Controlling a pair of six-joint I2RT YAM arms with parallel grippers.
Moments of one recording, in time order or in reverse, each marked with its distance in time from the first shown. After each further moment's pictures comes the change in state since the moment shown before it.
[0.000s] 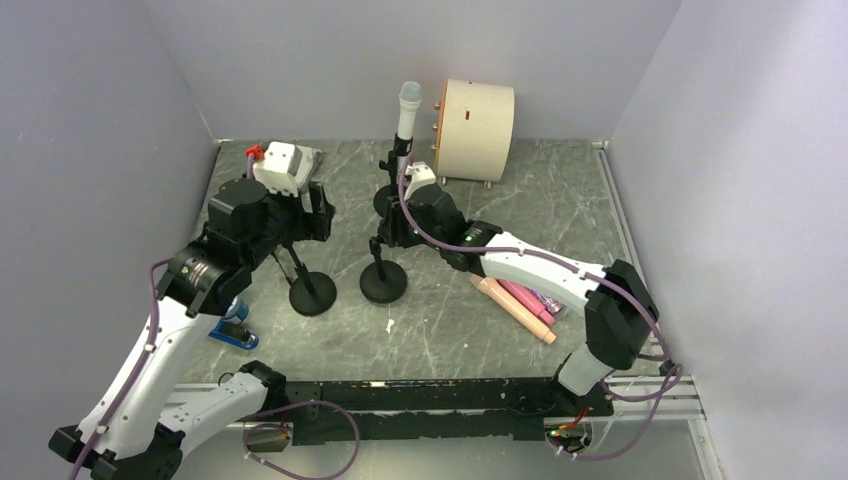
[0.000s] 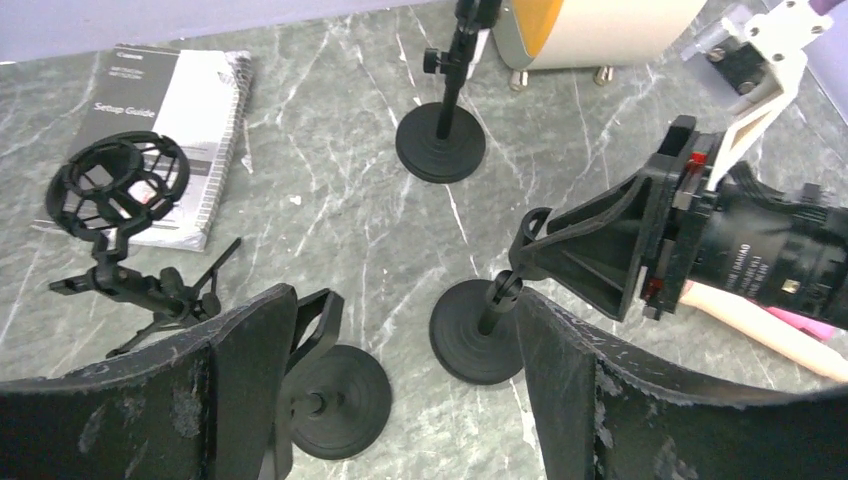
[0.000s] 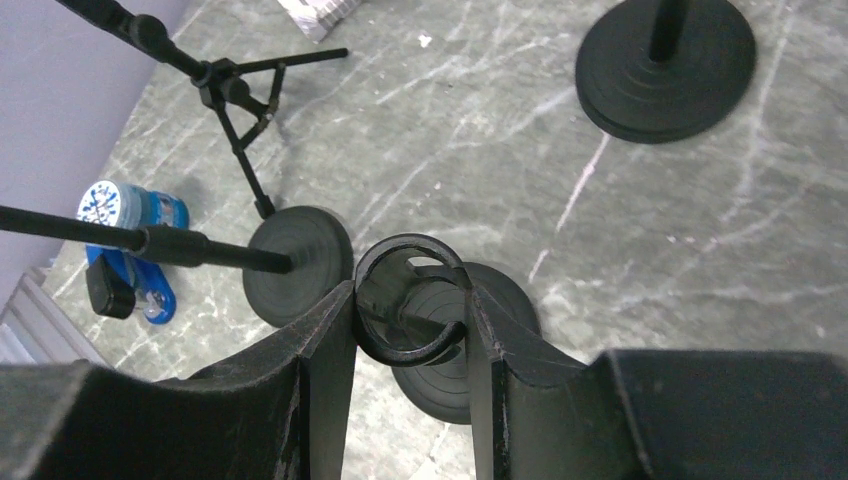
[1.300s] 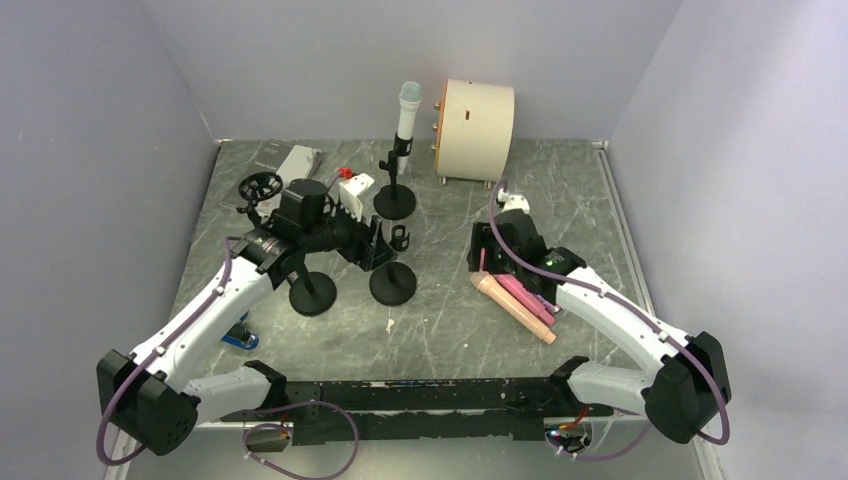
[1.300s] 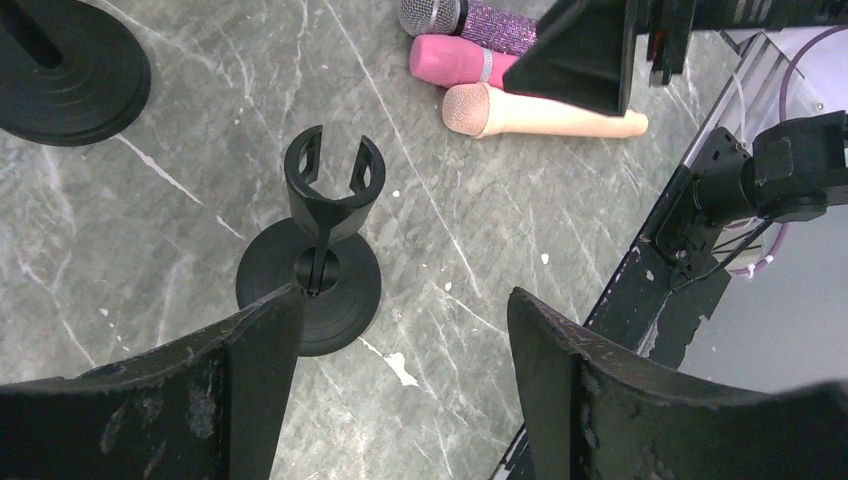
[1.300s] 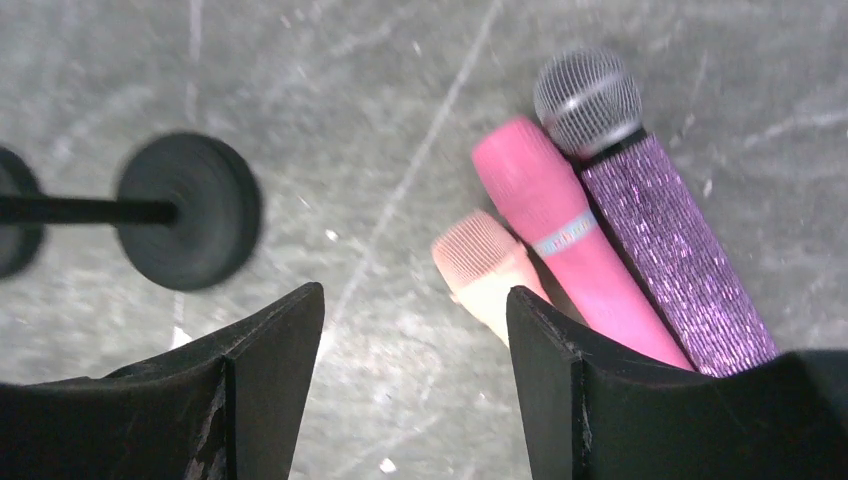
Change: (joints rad) left arm -0.024 0.219 -0.225 0.241 0.659 0.084; right arm -0.271 -0.482 -0.389 -0.340 0.101 0.016
